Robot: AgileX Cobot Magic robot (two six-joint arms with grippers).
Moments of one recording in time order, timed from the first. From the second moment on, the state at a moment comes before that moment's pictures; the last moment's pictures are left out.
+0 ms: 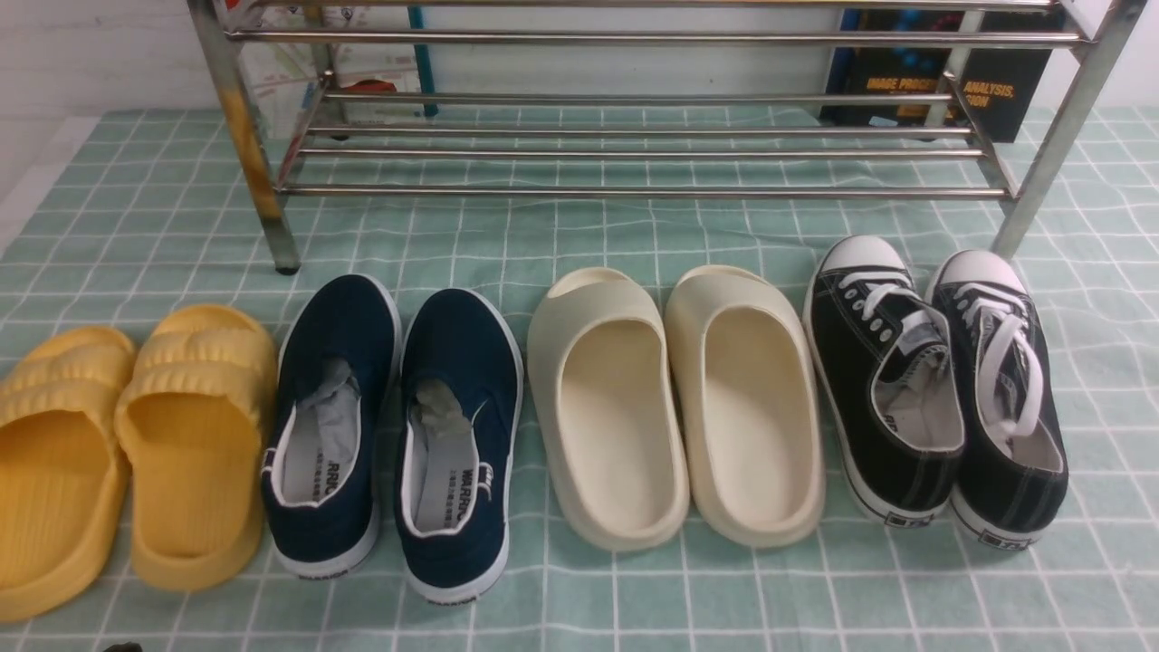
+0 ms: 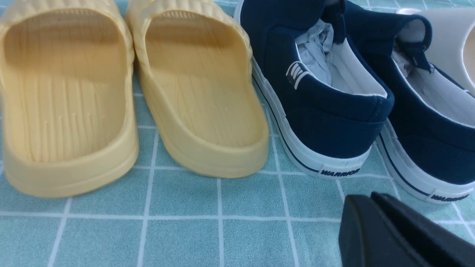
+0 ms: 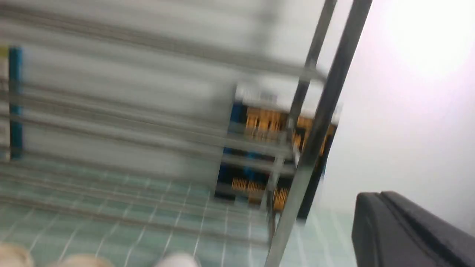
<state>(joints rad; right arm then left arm) 0.01 0.70 -0.62 -0.11 0.07 0.03 -0.14 -0.01 0.03 -0.05 0.41 -0.16</state>
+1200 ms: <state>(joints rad) 0.34 1.85 -1.19 0.10 0.70 0.07 -0.14 -0.01 0.03 -0.05 0.41 -0.16</state>
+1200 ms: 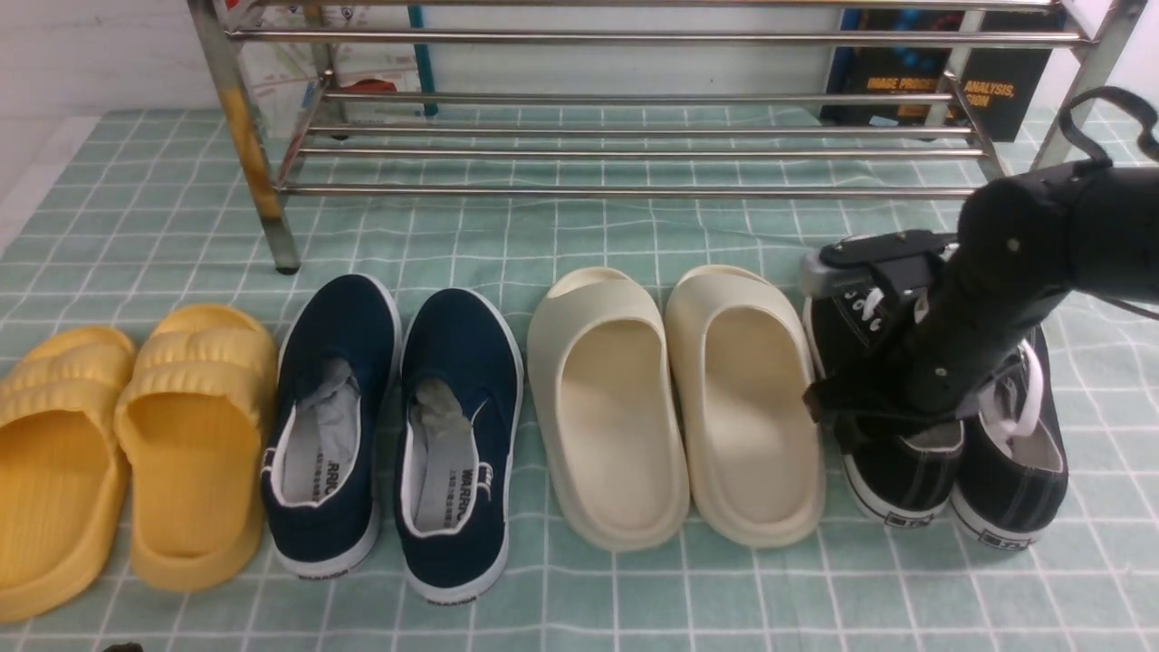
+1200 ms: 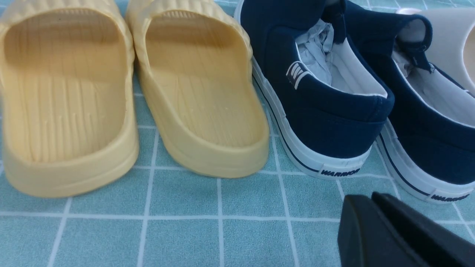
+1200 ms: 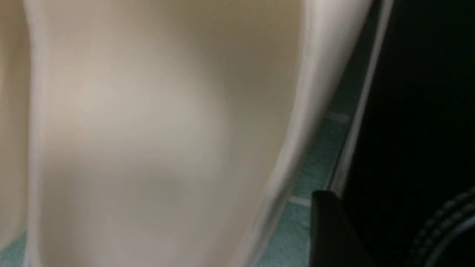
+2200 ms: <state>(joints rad) 0.43 1.82 -1.38 -0.32 0.54 0.42 -0.14 -0.01 0.03 -0.05 0.41 -0.16</state>
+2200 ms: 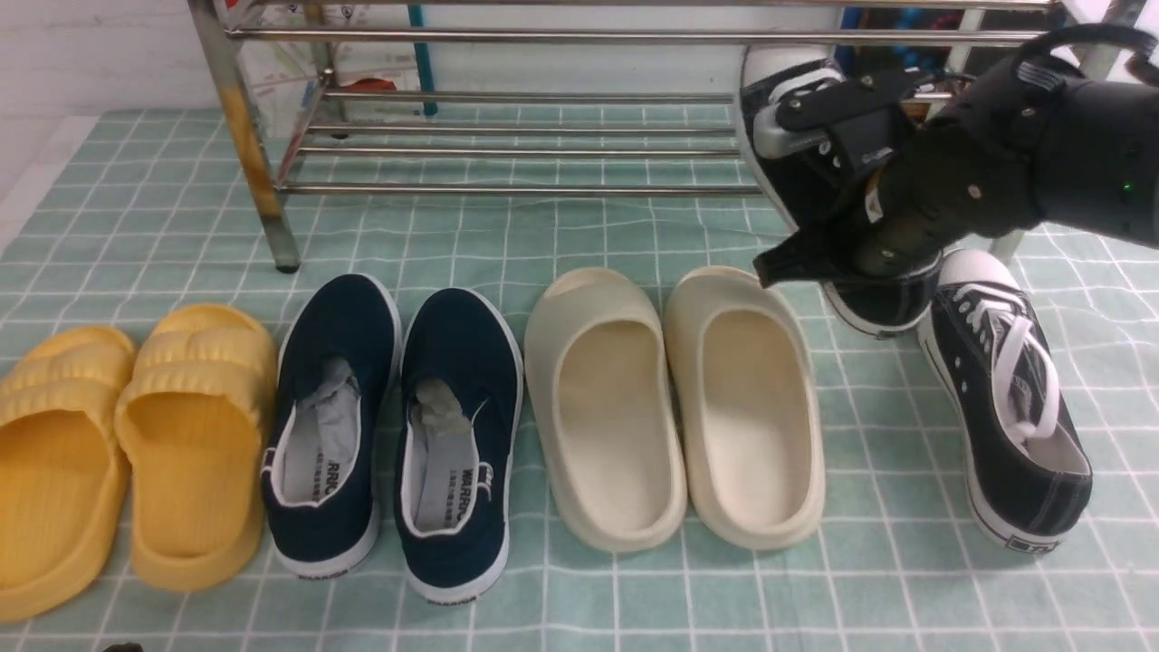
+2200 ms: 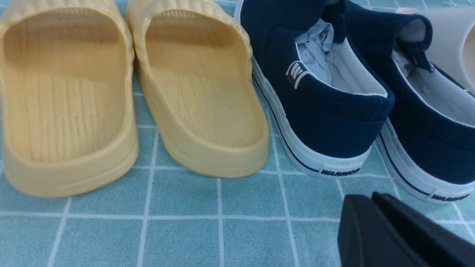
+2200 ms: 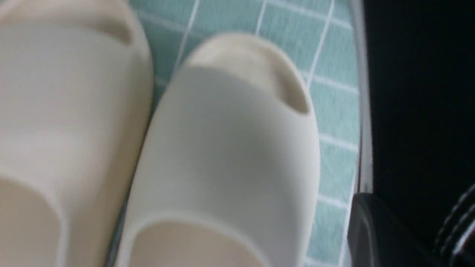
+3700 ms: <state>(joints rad) 0.30 2.22 -2.03 0.13 0.88 0.10 -0.14 -0.01 0.03 -0.05 0.41 -0.16</state>
